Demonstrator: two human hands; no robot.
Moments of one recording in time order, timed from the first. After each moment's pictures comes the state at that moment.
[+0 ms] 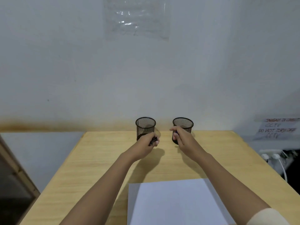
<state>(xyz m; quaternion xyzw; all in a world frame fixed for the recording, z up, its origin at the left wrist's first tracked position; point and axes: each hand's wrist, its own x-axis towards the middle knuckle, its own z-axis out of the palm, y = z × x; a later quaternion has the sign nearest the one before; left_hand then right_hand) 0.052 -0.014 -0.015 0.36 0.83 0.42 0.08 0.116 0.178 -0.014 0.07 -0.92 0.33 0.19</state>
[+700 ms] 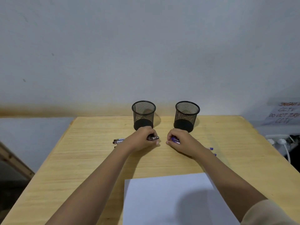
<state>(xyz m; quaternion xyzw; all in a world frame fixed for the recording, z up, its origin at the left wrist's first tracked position) 0.010 -0.006 -0.056 0.40 0.86 0.29 0.09 0.088 0.191 -0.070 0.08 -0.95 0.30 0.06</state>
